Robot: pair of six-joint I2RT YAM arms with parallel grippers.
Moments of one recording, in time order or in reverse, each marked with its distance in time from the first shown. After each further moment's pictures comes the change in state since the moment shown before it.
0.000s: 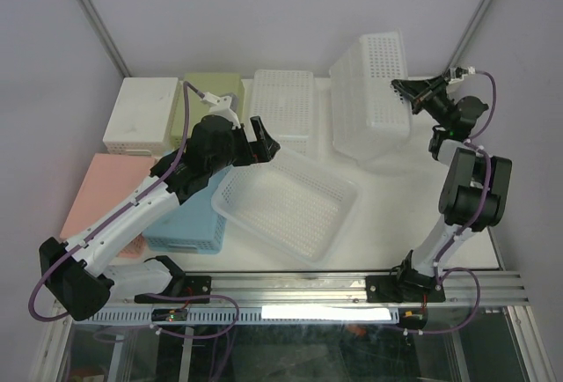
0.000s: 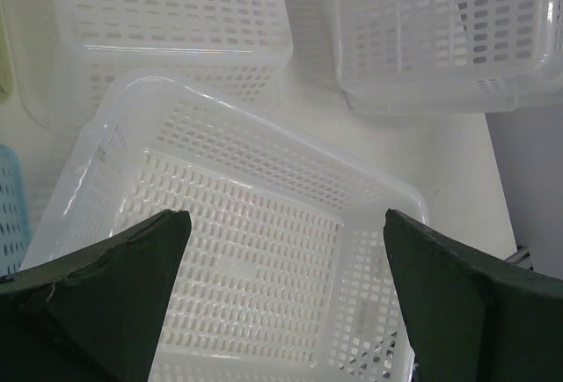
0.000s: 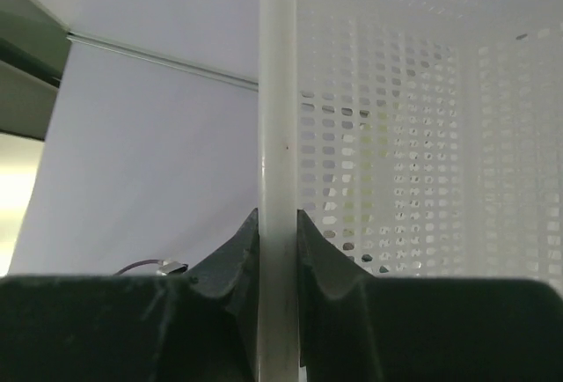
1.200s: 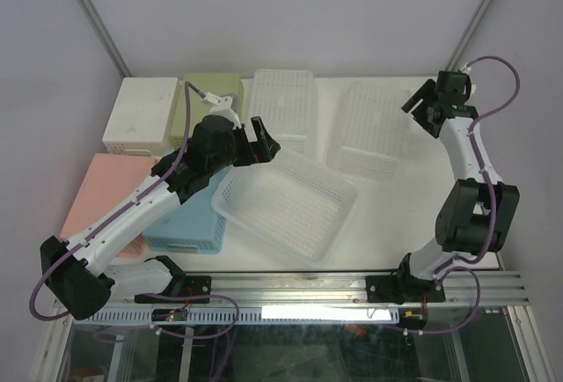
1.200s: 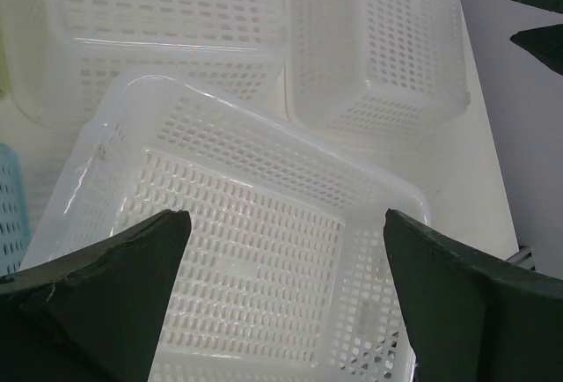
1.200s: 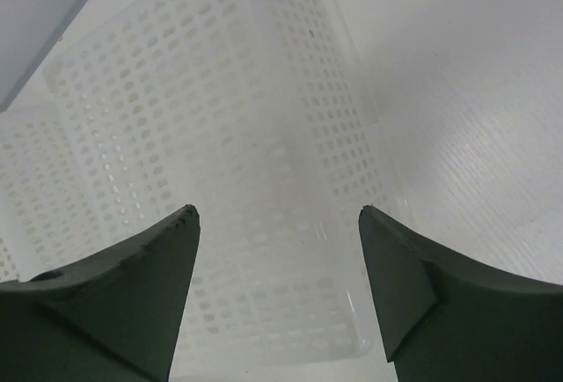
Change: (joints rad) left arm 0.000 0.006 0.000 0.000 0.000 0.000; right arm 0.097 -0.137 0.298 -1.458 0.951 -0.918
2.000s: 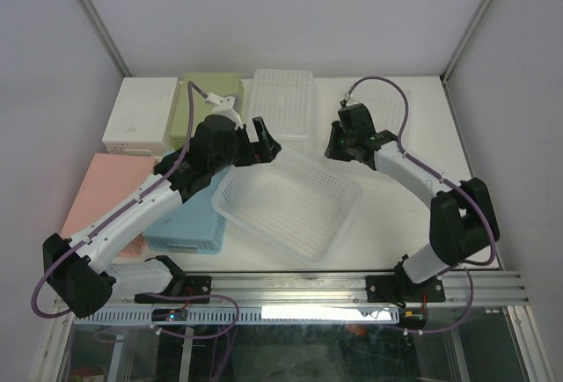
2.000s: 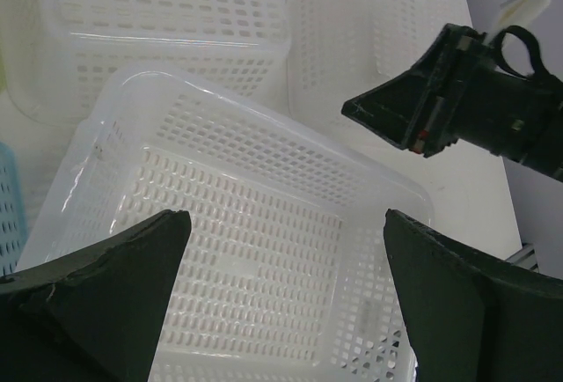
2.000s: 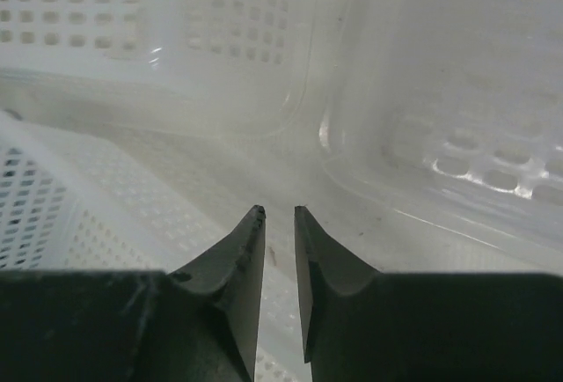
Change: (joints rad) left arm 0.000 0.016 0.000 0.002 0.007 0.000; right arm 0.632 -0.116 -0.254 0.106 0.009 -0.076
